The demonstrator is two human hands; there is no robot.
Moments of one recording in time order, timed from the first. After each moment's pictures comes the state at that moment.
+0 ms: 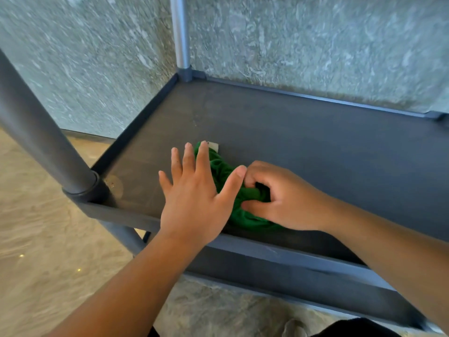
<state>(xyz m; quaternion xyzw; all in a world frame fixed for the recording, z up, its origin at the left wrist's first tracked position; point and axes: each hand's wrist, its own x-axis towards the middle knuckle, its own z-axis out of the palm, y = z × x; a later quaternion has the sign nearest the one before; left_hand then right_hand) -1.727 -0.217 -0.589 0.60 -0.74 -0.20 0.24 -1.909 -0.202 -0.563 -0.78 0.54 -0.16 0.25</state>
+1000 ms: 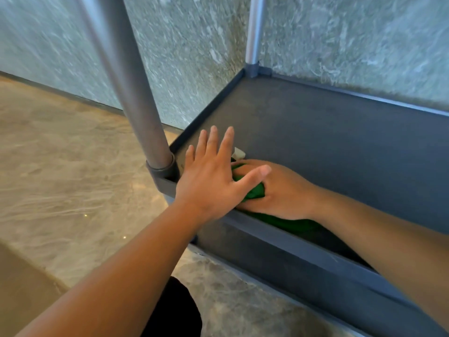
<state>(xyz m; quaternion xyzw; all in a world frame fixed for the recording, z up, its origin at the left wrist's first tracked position) -1.645 -0.241 -0.592 0.61 -0.76 -0.12 0.17 -1.816 -0.254 -0.590 -0.86 0.39 -0.15 0.28</state>
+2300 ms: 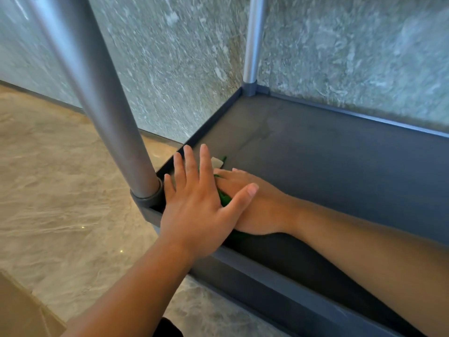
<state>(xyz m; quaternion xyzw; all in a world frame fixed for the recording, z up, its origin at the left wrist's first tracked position) -1.631 -0.239 -0.591 0.68 -0.69 -0.14 0.22 -1.768 -0.298 -0.598 -0.92 0.31 -0.11 0.19</state>
